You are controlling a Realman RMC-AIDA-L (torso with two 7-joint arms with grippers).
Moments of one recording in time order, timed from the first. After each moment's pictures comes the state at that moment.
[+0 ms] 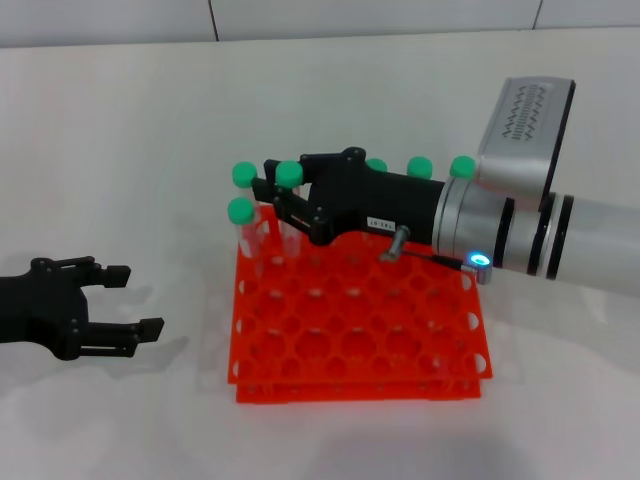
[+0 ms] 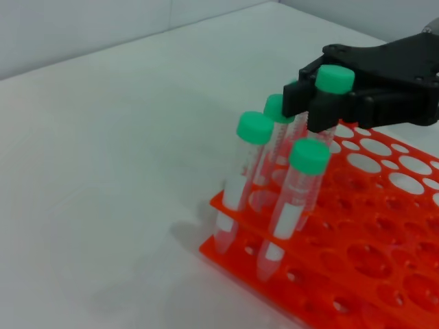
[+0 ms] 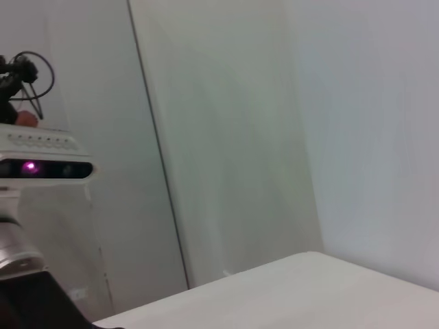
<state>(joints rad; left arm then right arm) -0.29 -2.08 0.83 1.11 2.16 1.66 -1.62 0.58 2.03 -2.10 -0.65 -0.47 -0.86 0.98</state>
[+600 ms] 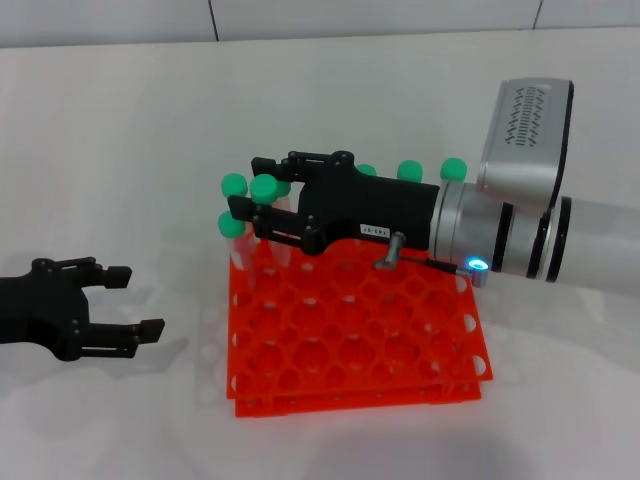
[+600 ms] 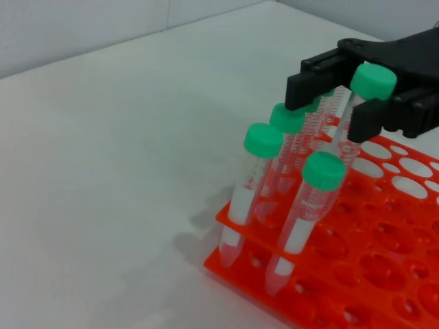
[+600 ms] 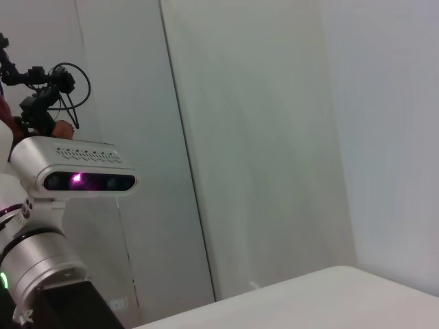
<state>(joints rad) -0.29 -2.08 0.83 1.11 2.16 1.66 -1.62 0.58 2.02 -2.10 -0.65 -0.48 -0.92 0.98</state>
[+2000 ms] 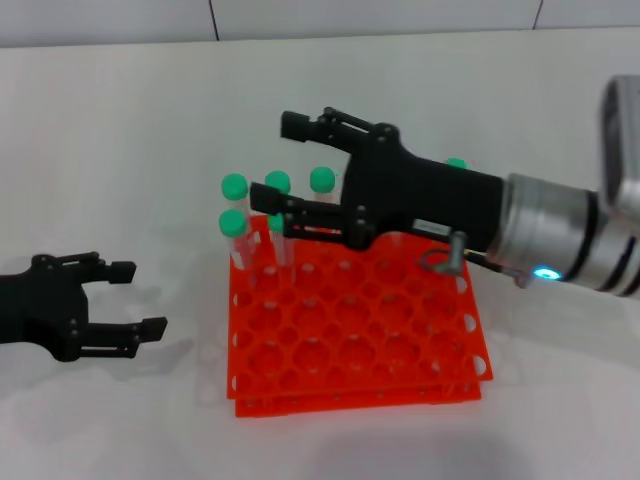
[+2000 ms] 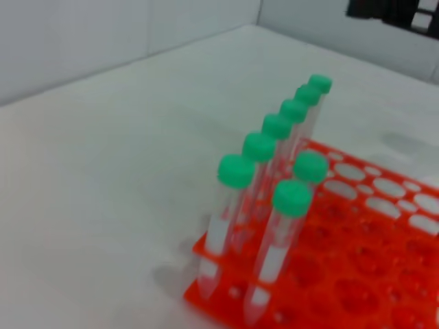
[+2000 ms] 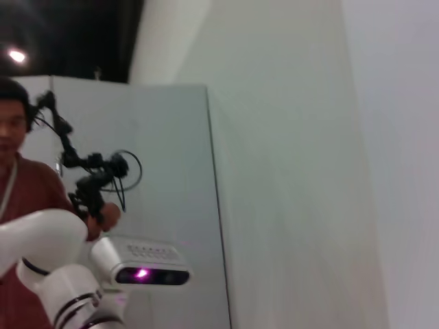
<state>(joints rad) -0.28 -2.07 0.82 1.11 2.12 1.70 -1.57 0.41 2.01 -1.93 -0.80 -0.61 -1.16 0.94</state>
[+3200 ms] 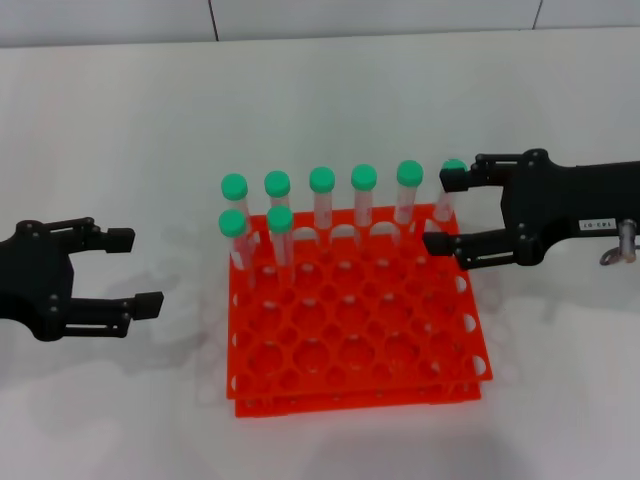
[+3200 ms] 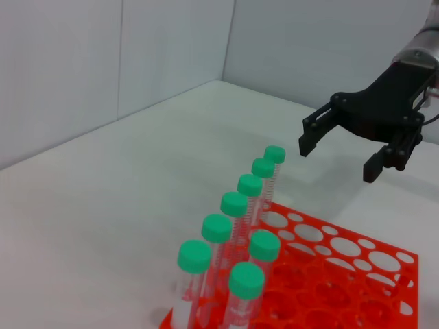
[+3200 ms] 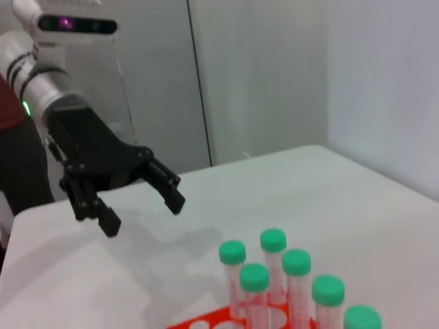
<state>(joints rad) -0.29 -2.07 0.76 1.22 2.04 1.85 -1.62 0.30 1.99 -1.30 -1.22 -1.67 -1.40 1.67</state>
